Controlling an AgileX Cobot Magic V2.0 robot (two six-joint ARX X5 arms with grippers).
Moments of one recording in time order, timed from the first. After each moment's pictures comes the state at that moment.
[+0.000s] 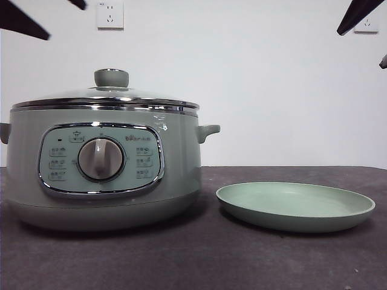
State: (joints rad) left arm -0.23 1.04 1.01 -0.48 0.37 -0.10; right arm 0.07 0.95 0.90 -0.65 -0.49 0.06
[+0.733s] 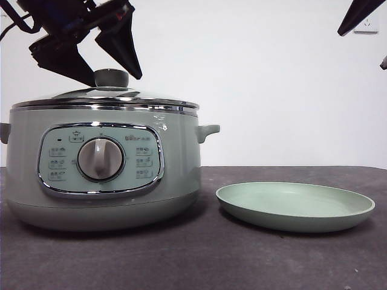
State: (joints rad) left arm -0.43 1.34 1.08 -0.39 0.11 -0.01; right arm 0.07 0.95 0.90 -0.66 -0.49 0.06
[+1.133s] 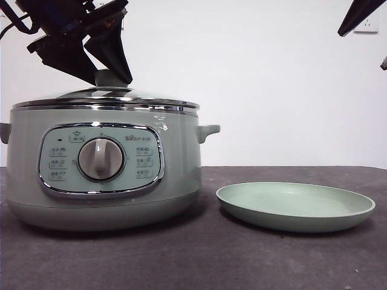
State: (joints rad) left arm -0.43 1.34 1.08 -0.40 0.11 -0.01; right arm 0.07 0.95 0.90 -0.67 -0.49 0.06
